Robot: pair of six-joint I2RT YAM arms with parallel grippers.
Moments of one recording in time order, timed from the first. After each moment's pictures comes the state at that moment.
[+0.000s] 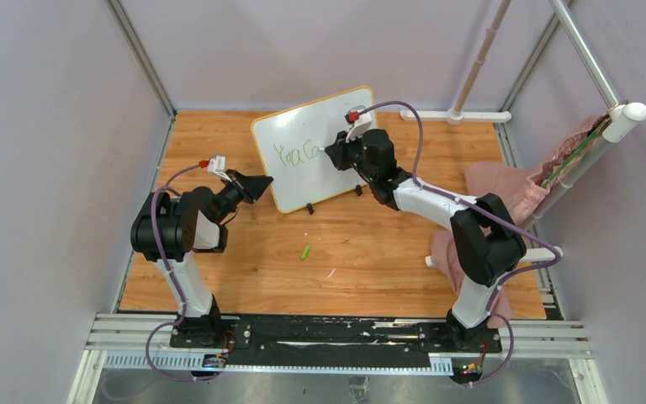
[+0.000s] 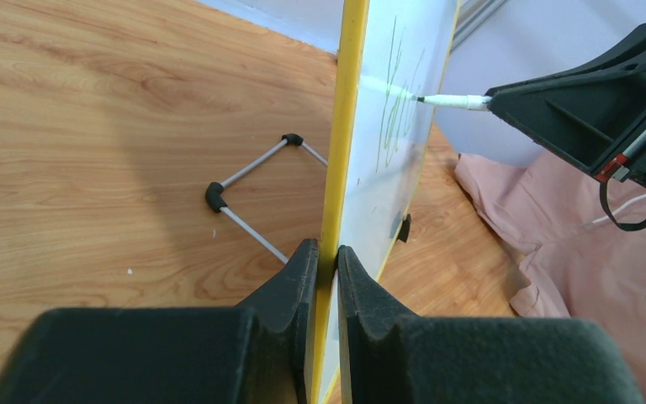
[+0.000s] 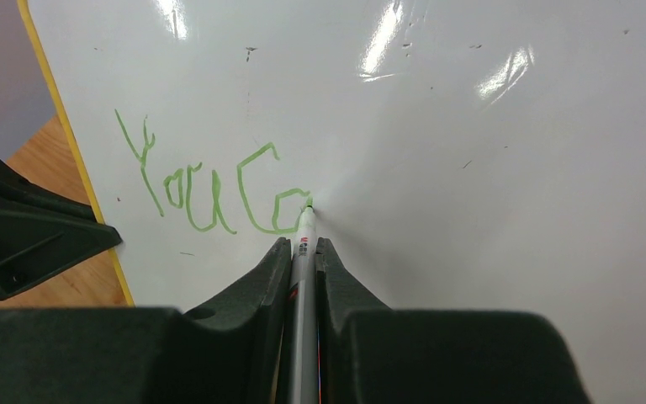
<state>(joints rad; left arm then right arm) 0.02 1.86 0.45 1.52 0.67 -0.74 0.59 1.76 1.17 0.44 -0.07 0.19</state>
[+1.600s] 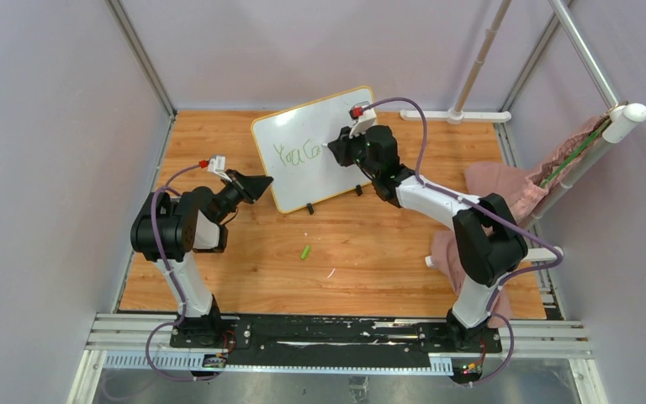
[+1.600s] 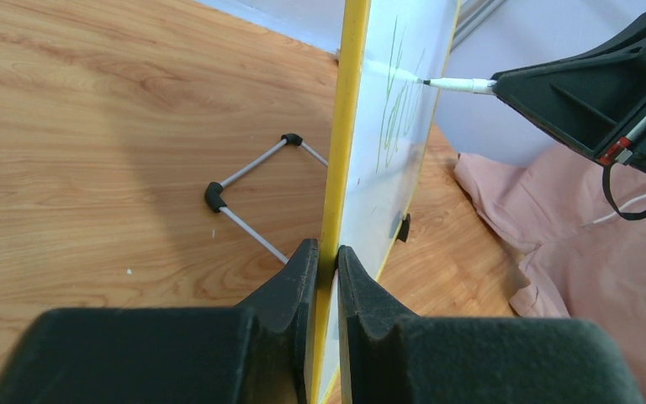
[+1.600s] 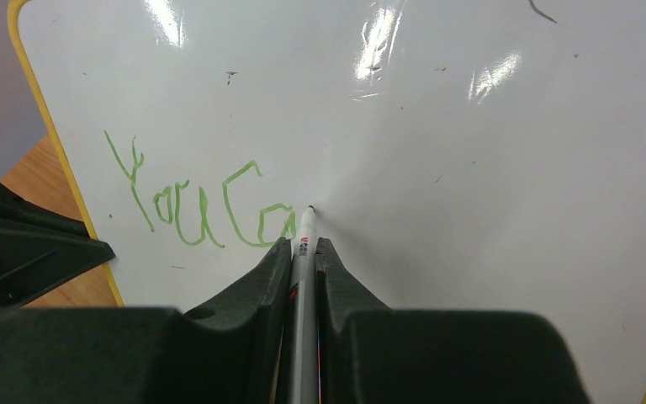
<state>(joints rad) 0.02 1.86 0.45 1.52 0.67 -0.74 0.57 1.75 1.18 0.43 -0.07 0.20</state>
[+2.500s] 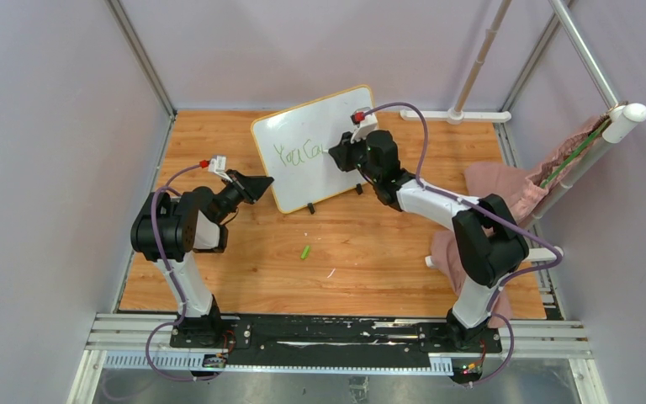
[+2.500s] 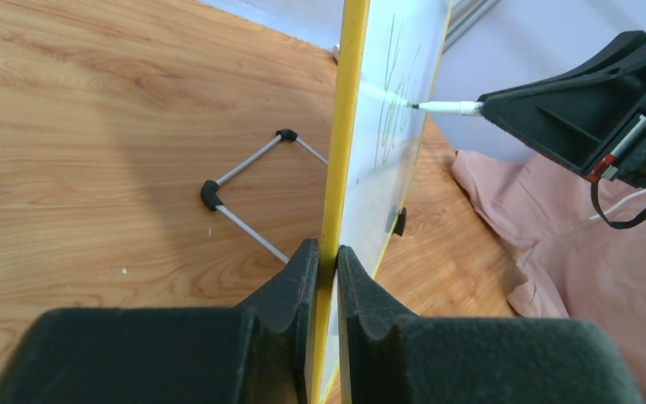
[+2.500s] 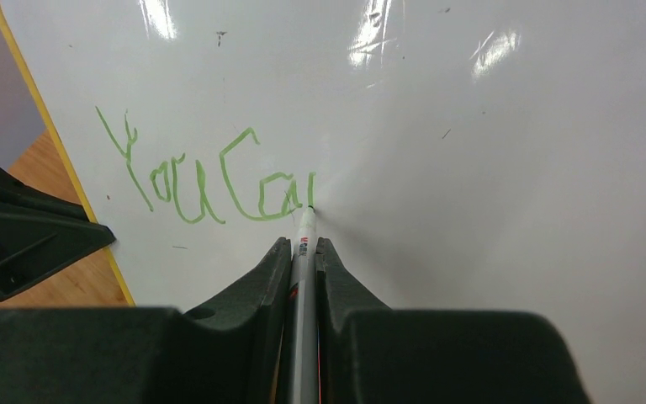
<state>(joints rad) 0.02 1.86 0.45 1.52 0.67 -0.74 0.57 1.75 1.12 0.45 -0.08 0.24</state>
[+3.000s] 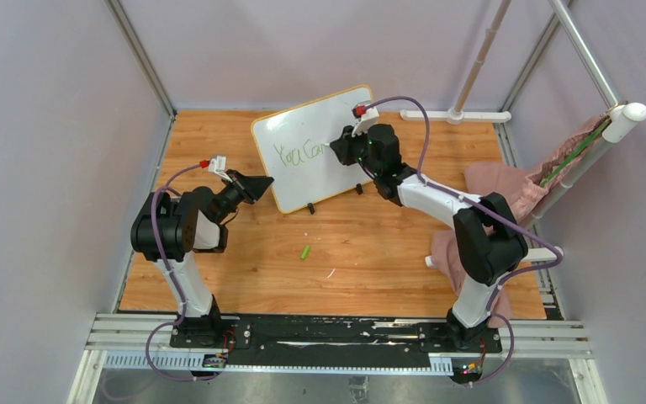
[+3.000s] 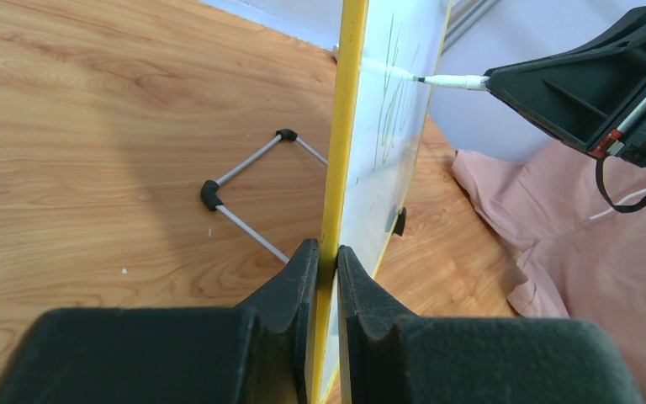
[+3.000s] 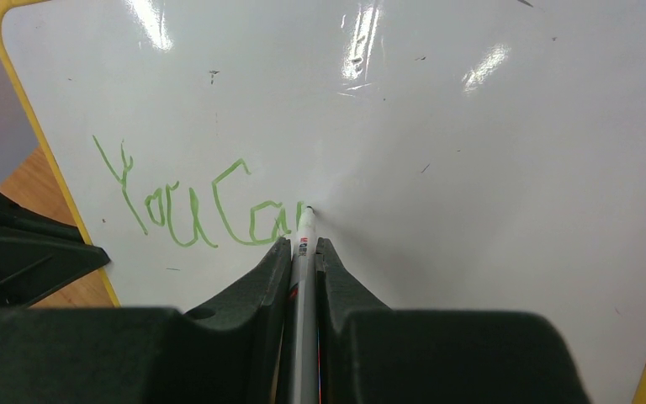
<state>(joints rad) 0.02 1.86 0.45 1.52 0.68 -0.74 0.55 1.76 1.19 0.42 -0.08 0.22</state>
